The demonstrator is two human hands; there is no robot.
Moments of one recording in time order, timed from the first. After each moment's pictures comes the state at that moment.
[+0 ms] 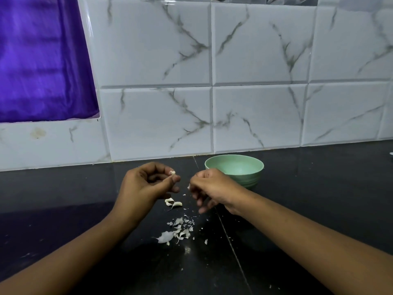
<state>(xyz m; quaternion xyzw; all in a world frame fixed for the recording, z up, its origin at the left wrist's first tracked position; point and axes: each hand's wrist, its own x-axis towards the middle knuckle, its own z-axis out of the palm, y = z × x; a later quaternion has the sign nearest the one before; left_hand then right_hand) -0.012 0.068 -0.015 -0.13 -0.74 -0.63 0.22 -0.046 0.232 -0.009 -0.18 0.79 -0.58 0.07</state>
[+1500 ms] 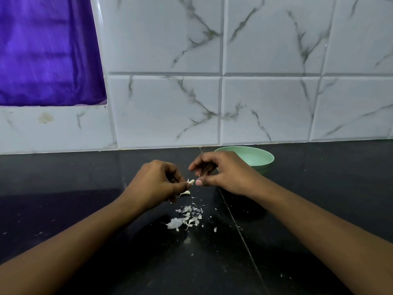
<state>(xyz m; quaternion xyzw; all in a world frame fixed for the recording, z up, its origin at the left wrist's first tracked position) -0.017 0.060 -0.015 -0.11 -0.92 -0.34 0.17 -0.053 0.243 -0.001 -0.35 0.86 -0.37 -0.10</state>
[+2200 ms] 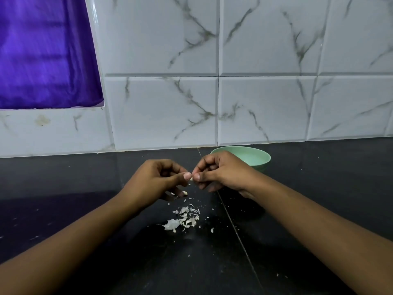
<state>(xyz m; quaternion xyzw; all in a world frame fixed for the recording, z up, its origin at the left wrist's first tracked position) -0.014 0.063 -0.011 -0.12 -0.83 -0.54 0.08 -0.053 0.244 -0.004 -0.27 0.80 -0.53 0.04</state>
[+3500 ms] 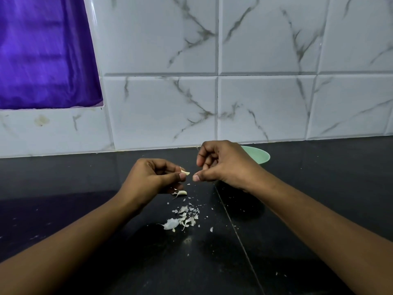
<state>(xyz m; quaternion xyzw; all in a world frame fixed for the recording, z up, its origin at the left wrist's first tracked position) -0.016 0.065 -0.014 -0.10 -0.76 -0.64 0.12 -0.034 0.246 0.015 -0.29 0.84 -0.45 -0.09</state>
